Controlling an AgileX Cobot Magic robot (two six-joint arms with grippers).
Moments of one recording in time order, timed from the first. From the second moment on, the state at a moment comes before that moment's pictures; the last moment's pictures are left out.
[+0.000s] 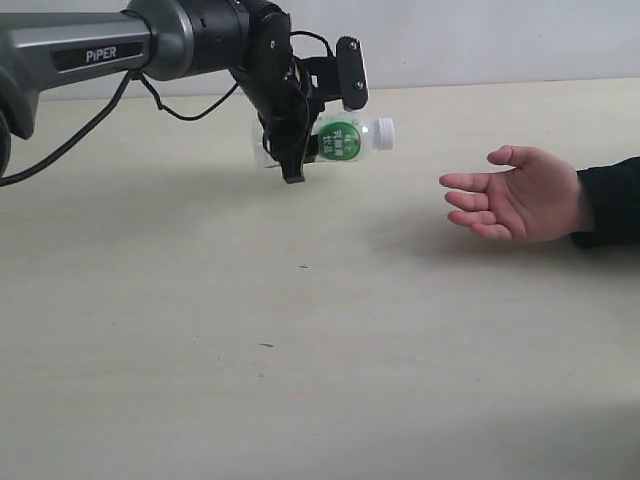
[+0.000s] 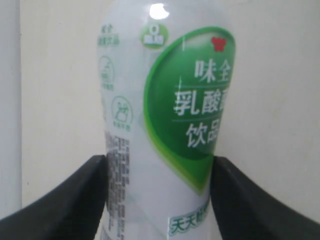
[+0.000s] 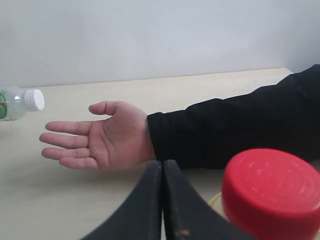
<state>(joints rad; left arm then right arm) -0.60 2.35 -1.96 0.13 0.72 0.89 -0.09 0.00 0.00 0.15 0.31 -0.12</state>
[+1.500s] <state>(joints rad) -0.87 2.24 -1.96 -0.45 0.57 -0.43 -0.09 0.00 0.00 0.15 0.31 -0.12</state>
